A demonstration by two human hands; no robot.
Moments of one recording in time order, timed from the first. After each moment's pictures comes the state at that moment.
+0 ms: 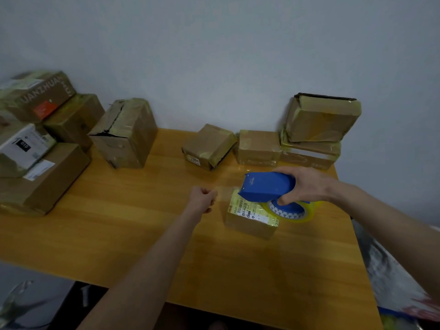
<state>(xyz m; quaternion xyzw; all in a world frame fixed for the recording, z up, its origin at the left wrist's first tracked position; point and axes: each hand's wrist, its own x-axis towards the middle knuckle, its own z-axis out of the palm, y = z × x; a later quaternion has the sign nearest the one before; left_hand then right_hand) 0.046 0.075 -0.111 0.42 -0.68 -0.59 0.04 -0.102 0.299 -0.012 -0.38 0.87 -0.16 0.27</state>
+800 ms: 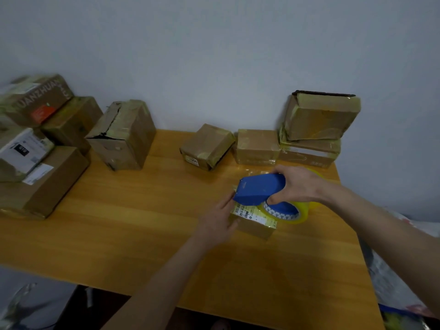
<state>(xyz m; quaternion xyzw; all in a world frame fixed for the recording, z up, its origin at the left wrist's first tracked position) 0.070 0.118 -0.134 0.08 -0.96 -0.26 0.01 -0.092 0.288 -0.011 -0.38 0.89 -0.12 0.23</state>
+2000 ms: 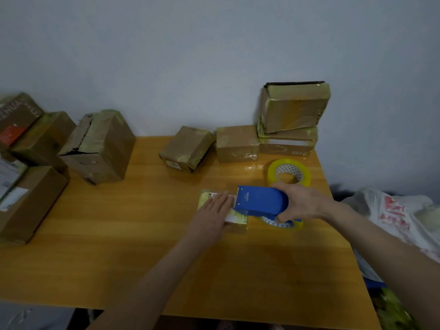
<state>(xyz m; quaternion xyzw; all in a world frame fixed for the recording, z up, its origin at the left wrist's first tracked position) 0.055 0.134 -0.128 0.00 -1.00 0.00 -0.06 -0.090 0.356 -0.056 -0.36 0.88 -0.14 0.29</state>
